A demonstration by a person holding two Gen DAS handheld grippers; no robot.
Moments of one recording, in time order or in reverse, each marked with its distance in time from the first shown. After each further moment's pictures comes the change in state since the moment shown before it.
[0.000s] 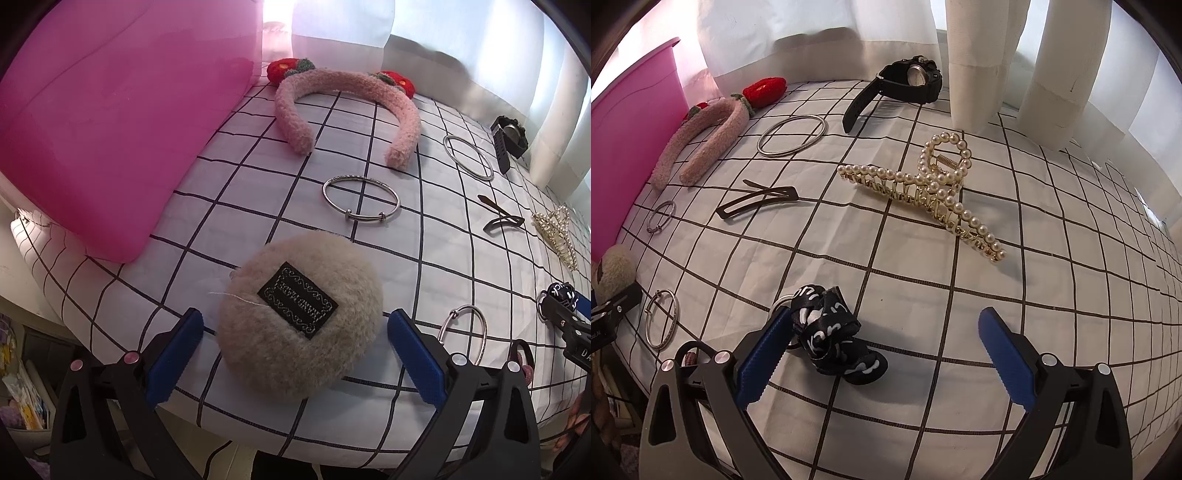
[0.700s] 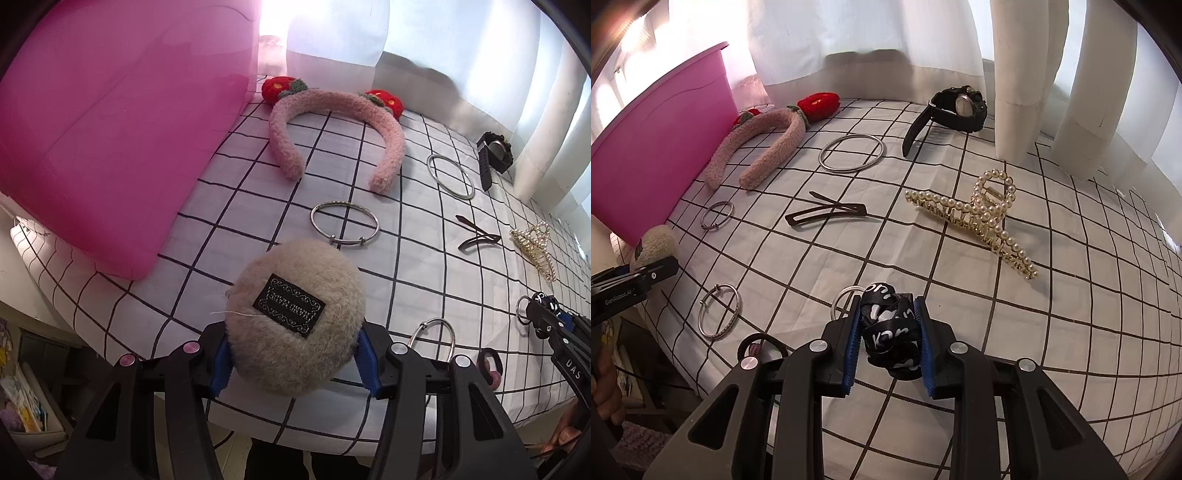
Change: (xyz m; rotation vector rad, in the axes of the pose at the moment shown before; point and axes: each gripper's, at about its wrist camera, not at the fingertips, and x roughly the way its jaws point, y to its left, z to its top) left arm -0.026 -0.003 0.013 -0.002 -0.014 -0.045; right arm -0.032 0.020 0.006 -0.063 -0.053 0.127
